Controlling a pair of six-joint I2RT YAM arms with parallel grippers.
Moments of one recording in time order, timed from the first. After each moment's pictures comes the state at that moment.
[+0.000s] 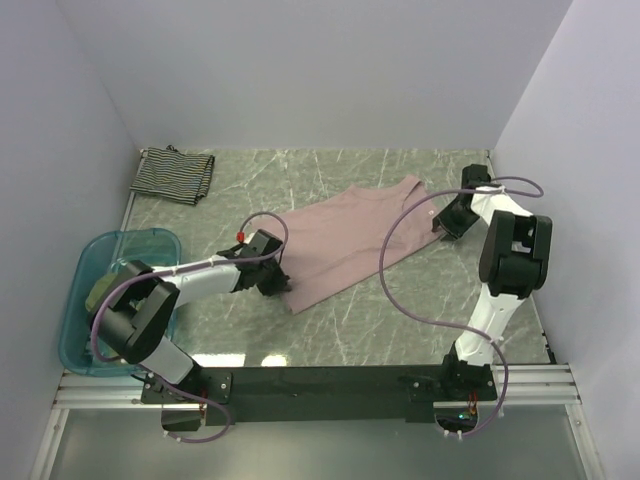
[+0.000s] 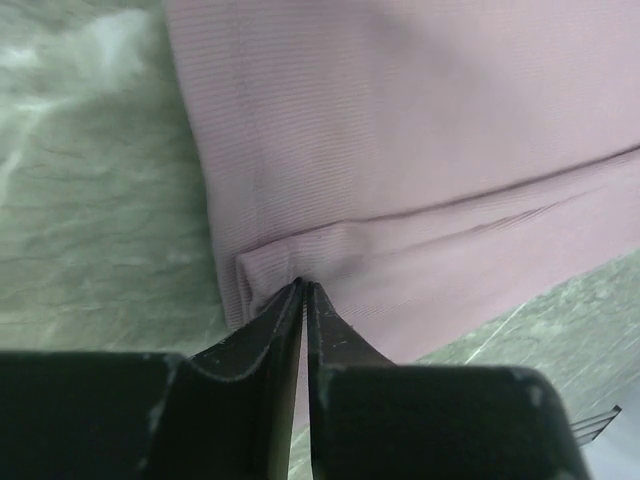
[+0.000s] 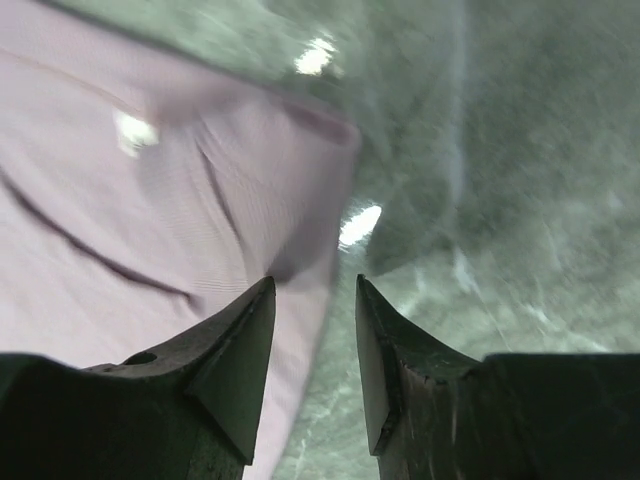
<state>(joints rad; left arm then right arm) -0.62 1.54 0.73 -0.21 -0.02 -1.12 -0.17 1.96 1.37 -0.65 -0.03 0.70</state>
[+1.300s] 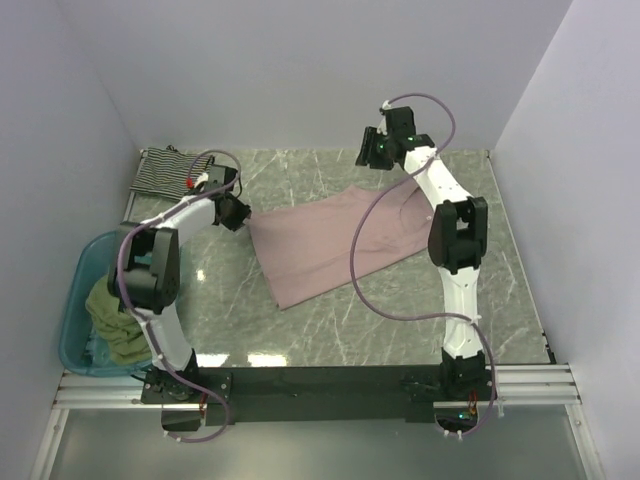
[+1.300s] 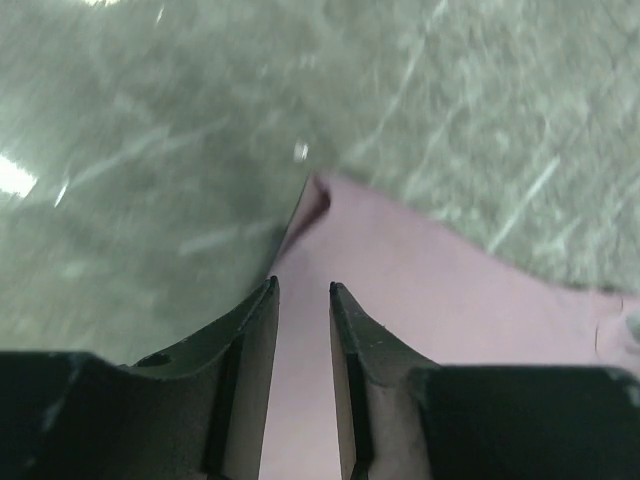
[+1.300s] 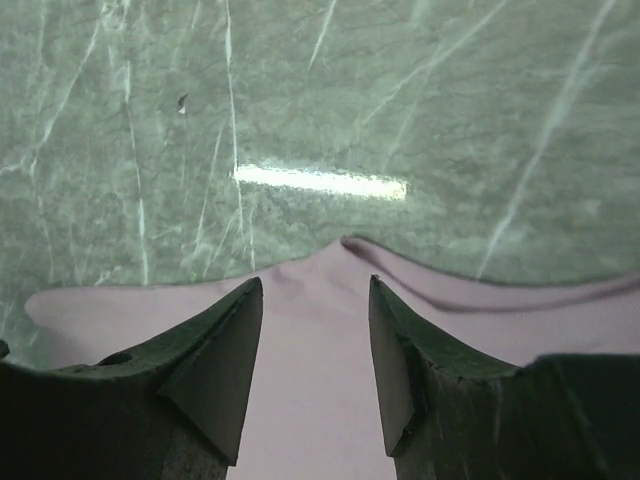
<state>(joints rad) -0.20 1.81 1.22 -0.37 -0.12 -1.03 0.22 2.29 2.13 -0.57 -0.18 0.34</state>
